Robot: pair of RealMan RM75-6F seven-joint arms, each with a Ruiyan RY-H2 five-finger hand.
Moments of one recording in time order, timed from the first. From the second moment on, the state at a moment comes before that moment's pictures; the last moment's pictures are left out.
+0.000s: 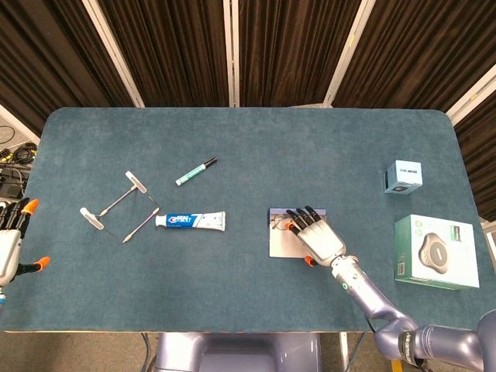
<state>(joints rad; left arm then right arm) -0.18 -1.03 -0.08 -1.75 1.26 1.35 0.21 0.71 -1.50 -0.02 -1.46 -1.27 1.00 -0.40</state>
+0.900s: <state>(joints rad) -0.18 -1.04 -0.08 -1.74 1.25 1.34 0.21 0.67 -1.58 -0.01 -1.37 -1.33 0.97 -0.39</state>
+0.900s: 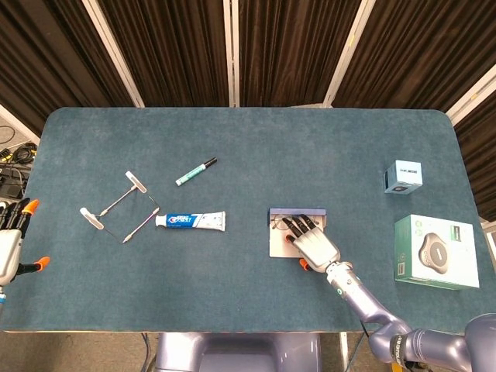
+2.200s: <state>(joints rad) -0.18 -1.04 -0.08 -1.74 1.25 1.33 0.22 0.65 -1.62 0.02 -1.28 -1.38 0.96 -0.33</state>
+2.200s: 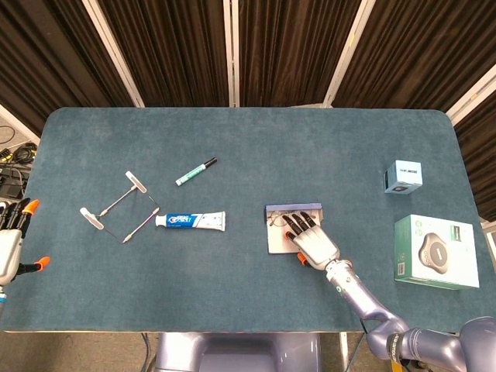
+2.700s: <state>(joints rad) -0.18 -1.04 -0.08 -1.74 1.25 1.33 0.22 0.67 -1.65 0.09 -1.25 -1.34 0.96 -0.32</state>
